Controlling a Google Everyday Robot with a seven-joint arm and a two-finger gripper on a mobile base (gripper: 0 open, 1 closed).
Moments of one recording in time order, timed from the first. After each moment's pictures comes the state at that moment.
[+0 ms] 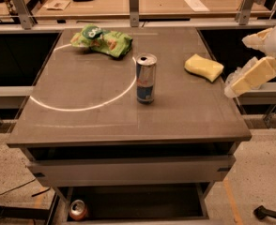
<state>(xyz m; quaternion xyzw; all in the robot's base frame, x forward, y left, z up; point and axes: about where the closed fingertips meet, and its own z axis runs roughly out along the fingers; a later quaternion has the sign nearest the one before) 0.537 -0.236 0.947 -0.51 0.78 0.10 0.35</state>
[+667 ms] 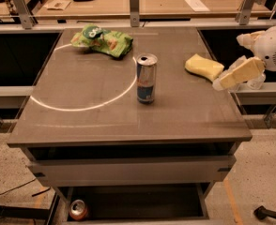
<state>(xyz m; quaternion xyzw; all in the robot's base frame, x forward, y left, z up) 0.576 -0.236 0.936 -0.46 0.77 0.11 0.42</state>
